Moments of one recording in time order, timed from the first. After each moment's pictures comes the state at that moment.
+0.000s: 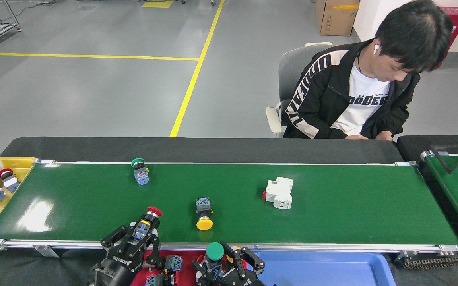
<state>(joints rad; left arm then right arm) 0.18 0.04 0.04 -1.69 -1.59 -0.40 0.00 0.08 0.12 0.50 -1.68 1.34 -0.17 0.13</state>
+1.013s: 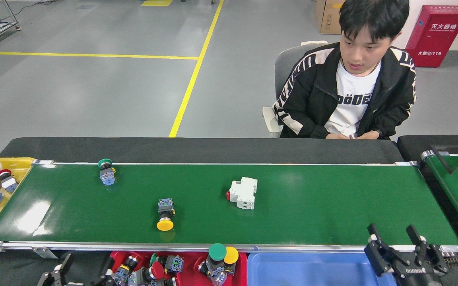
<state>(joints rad) 0.31 -0.02 0.41 -1.72 -1.47 -0.42 -0.02 0.25 -0.07 -0.26 -1.73 1.15 -0.28 0.06</state>
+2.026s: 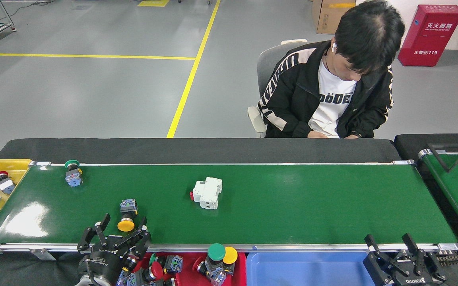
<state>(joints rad) -0.08 -0.01 0.16 -1.39 -1.65 -0.24 -0.07 0.26 -0.07 -0.26 -1.73 1.15 -0.31 0.06</state>
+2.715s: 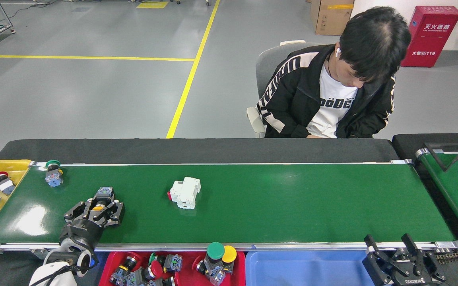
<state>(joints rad) -0.29 0.16 0.16 -1.07 -1.55 -0.29 -0.04 0.26 -0.07 -0.26 -1.73 1.15 -0.31 0.06</state>
